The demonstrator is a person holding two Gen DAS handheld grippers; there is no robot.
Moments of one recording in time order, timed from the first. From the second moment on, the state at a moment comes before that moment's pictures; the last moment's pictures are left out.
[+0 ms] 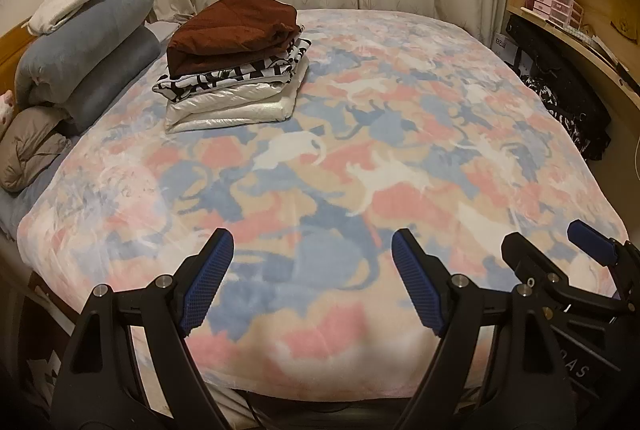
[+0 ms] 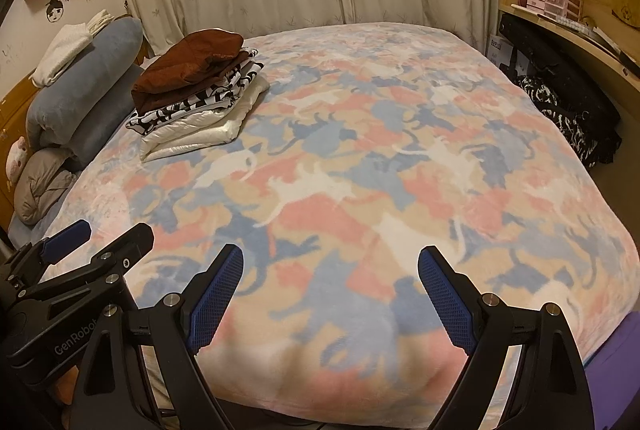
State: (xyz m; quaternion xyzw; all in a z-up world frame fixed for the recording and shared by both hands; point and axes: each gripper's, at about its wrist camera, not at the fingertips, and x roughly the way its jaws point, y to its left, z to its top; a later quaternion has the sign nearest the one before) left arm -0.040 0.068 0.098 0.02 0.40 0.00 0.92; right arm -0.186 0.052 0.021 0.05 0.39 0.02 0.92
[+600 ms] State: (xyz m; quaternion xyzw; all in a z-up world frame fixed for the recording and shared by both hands) left arm -0.043 0.068 0.091 0.02 0.40 0.00 0.92; right arm -0.186 0.053 0.020 0.05 0.39 0.02 0.92
